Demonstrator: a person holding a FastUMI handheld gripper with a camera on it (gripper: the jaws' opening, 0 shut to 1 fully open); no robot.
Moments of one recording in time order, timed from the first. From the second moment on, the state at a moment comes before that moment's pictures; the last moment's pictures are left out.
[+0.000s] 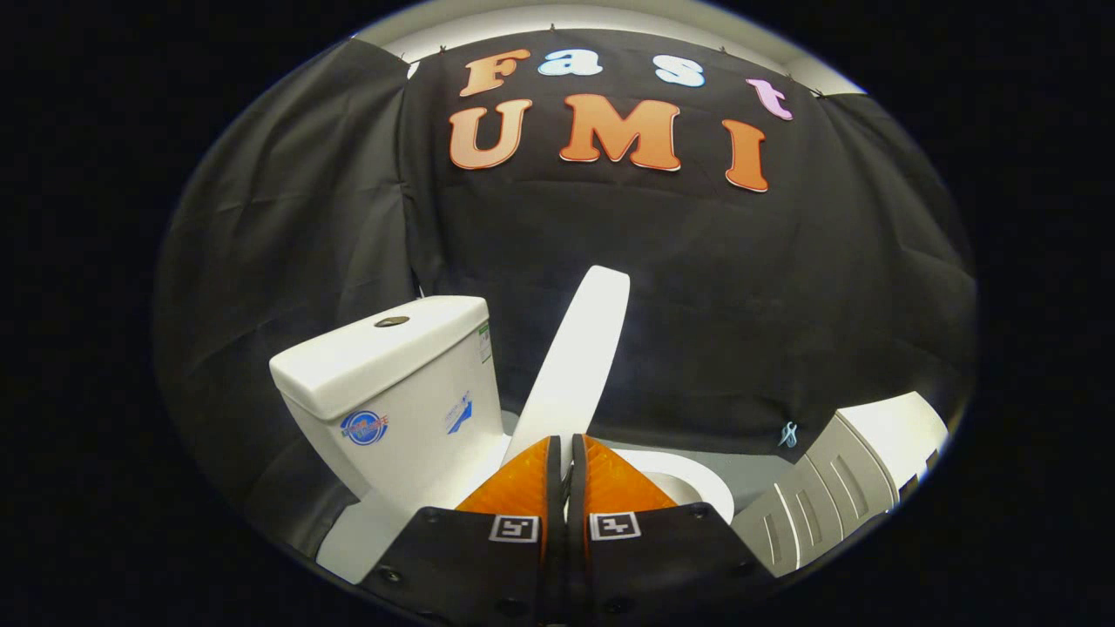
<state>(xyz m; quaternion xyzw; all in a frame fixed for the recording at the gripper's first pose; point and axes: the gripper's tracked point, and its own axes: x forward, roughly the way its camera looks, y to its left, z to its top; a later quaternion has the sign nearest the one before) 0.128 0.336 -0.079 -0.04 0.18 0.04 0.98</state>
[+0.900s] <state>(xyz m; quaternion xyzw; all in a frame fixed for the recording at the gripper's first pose) 0.139 0.454 -0.069 -0.10 0.15 0.11 0.98</state>
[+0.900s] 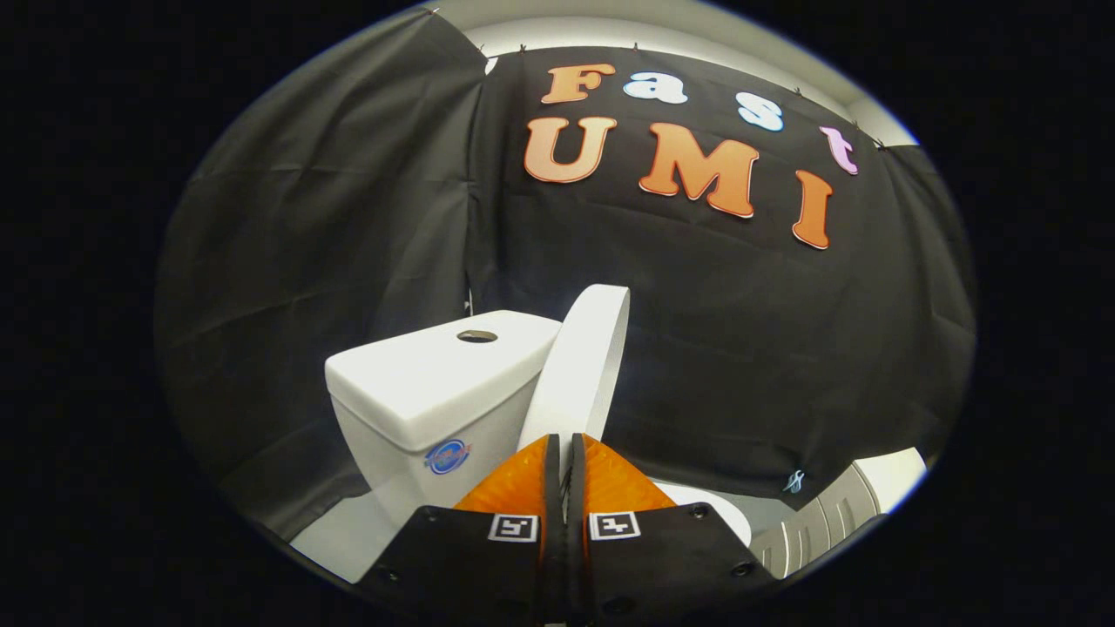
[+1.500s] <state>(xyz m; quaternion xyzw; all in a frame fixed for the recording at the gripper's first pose) 0.142 0.503 -0.073 -0.07 0.15 0.13 0.98</state>
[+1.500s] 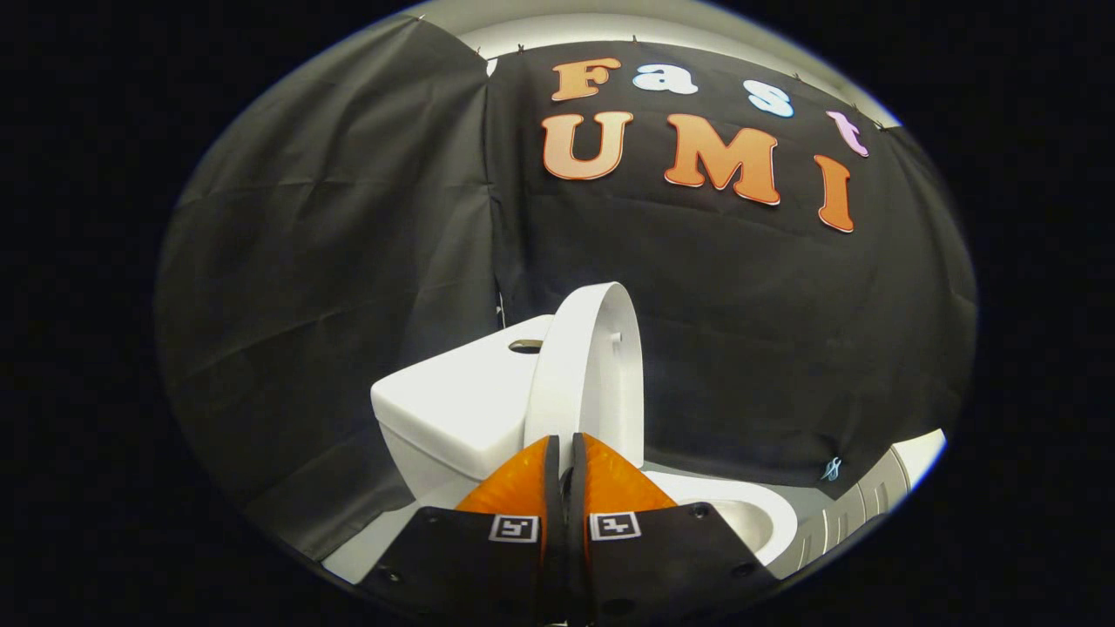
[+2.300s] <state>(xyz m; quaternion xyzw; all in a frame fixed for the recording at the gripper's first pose) 0.144 0.466 -0.050 -0.03 0.15 0.16 0.97</state>
